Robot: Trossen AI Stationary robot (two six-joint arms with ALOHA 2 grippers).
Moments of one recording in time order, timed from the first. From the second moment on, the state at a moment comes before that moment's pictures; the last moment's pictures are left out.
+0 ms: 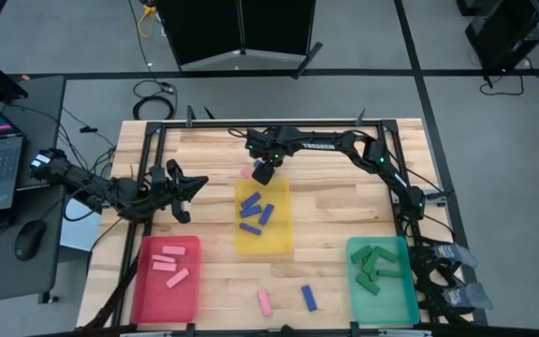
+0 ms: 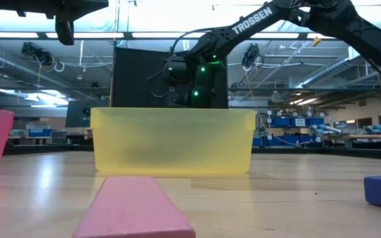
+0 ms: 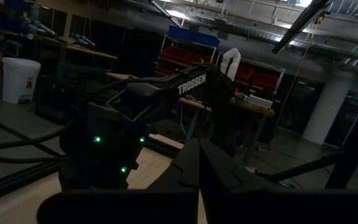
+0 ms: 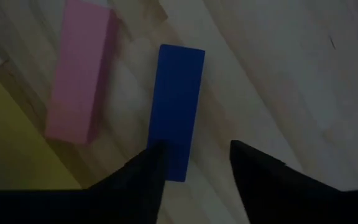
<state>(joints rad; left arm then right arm) -0.39 0.57 0.32 0.48 -0.74 -0.18 -0.34 2.32 1.92 -0.91 0.06 0.23</state>
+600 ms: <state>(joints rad) -0.39 0.57 0.32 0.48 -0.74 -0.18 -0.36 2.23 1.92 -0.81 0.02 0.16</state>
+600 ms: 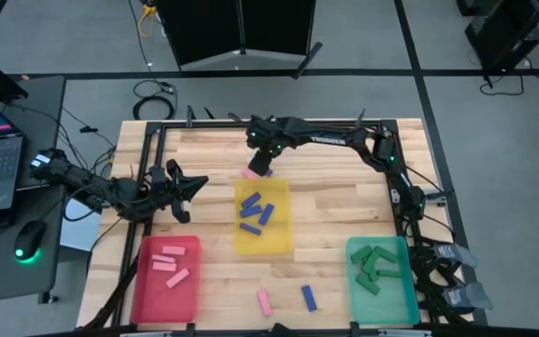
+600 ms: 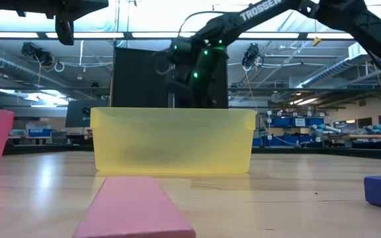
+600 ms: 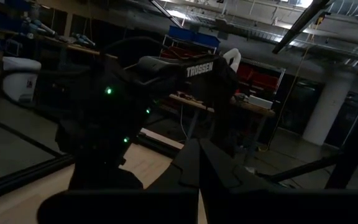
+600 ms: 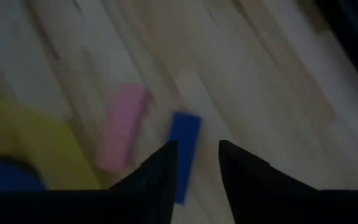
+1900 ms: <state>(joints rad) -0.39 0.58 0.32 0.49 -0.75 -0.19 -0.32 2.37 1.92 -0.93 0.07 0.17</state>
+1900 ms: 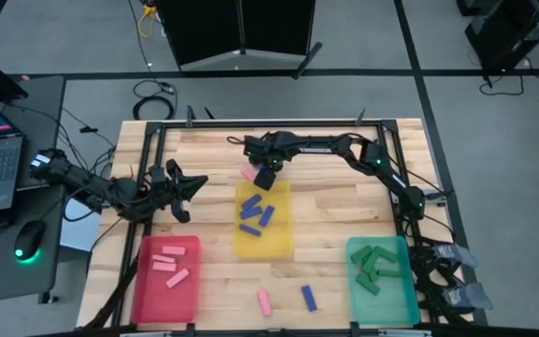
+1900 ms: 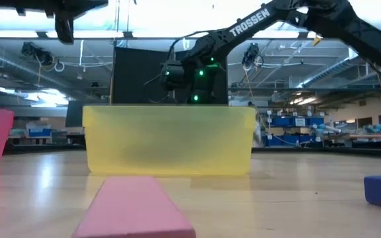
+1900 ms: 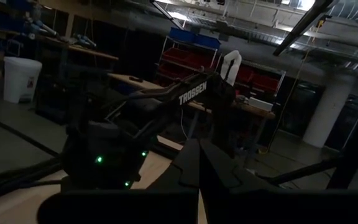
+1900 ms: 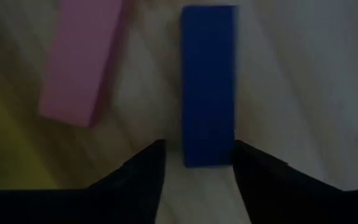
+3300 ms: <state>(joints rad) -0.39 0.58 0.32 0.47 -0.75 -0.19 -0.10 2.19 2.17 -1.22 0.01 -0.08</state>
